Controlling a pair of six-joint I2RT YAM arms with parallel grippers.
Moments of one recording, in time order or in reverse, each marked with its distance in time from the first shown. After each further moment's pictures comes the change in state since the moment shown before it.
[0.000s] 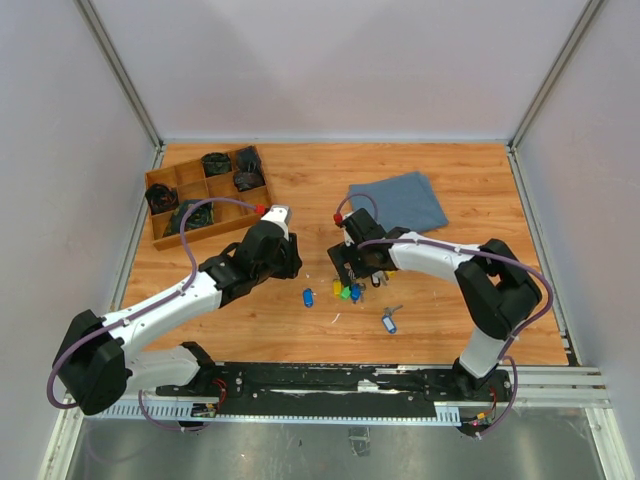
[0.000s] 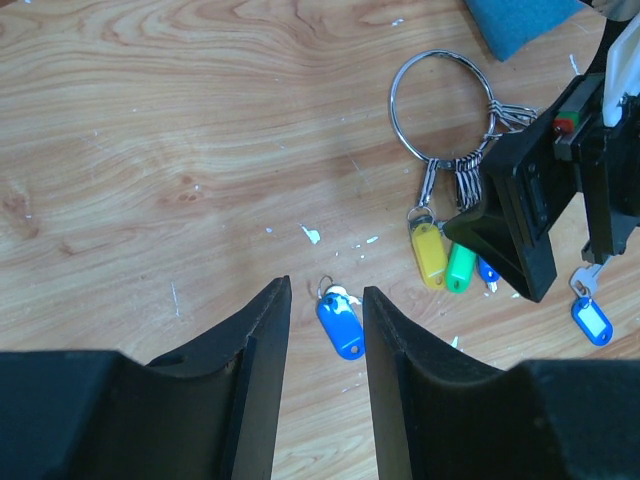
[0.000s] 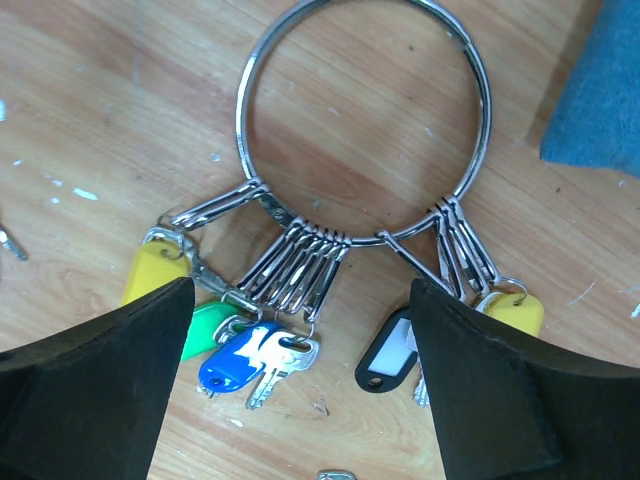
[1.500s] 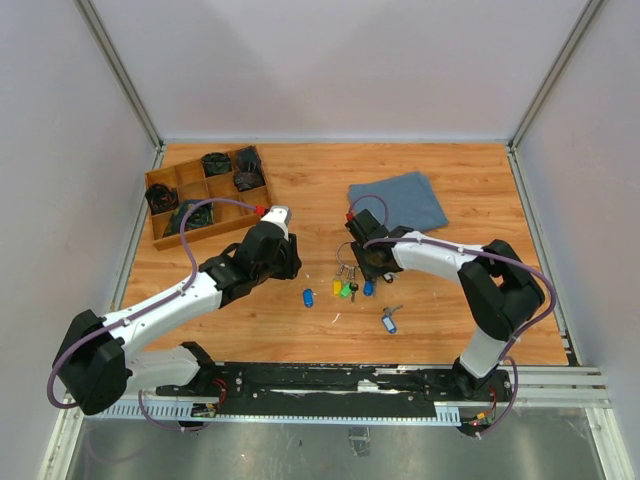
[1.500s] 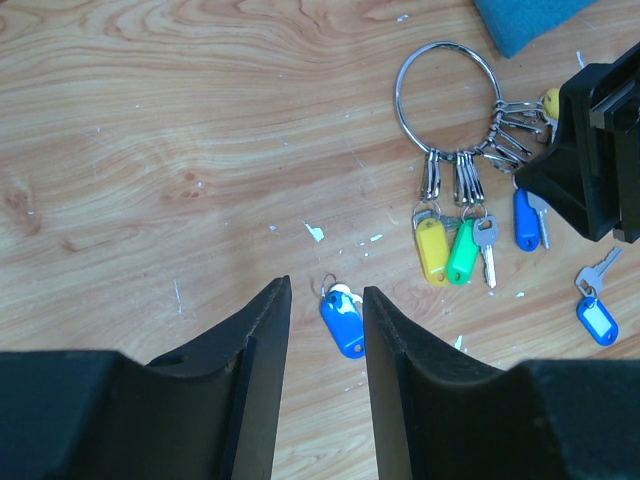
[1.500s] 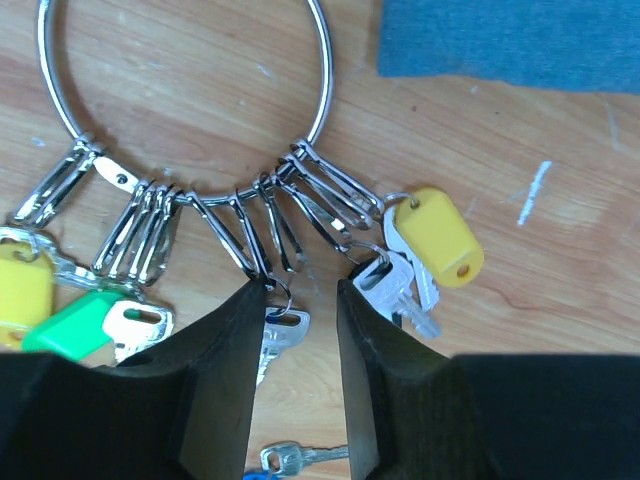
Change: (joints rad) left arm 0.000 0.000 -0.005 -0.002 -0.004 0.000; right arm -0.018 -0.016 -0.007 -0.087 0.154 0.049
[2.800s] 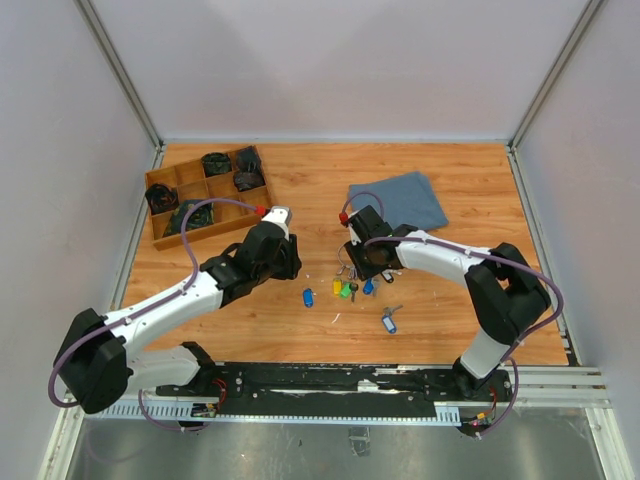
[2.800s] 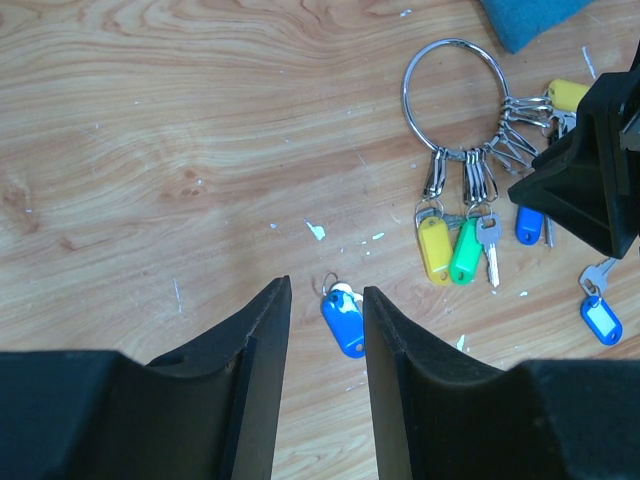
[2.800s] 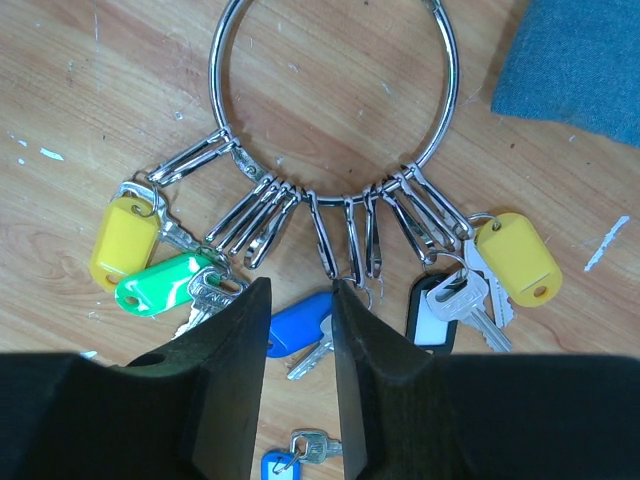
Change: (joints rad) left arm 0.000 0.006 0.000 0.000 0.001 0.000; right arm -0.012 -0.038 0.005 0.018 -0.172 -0.105
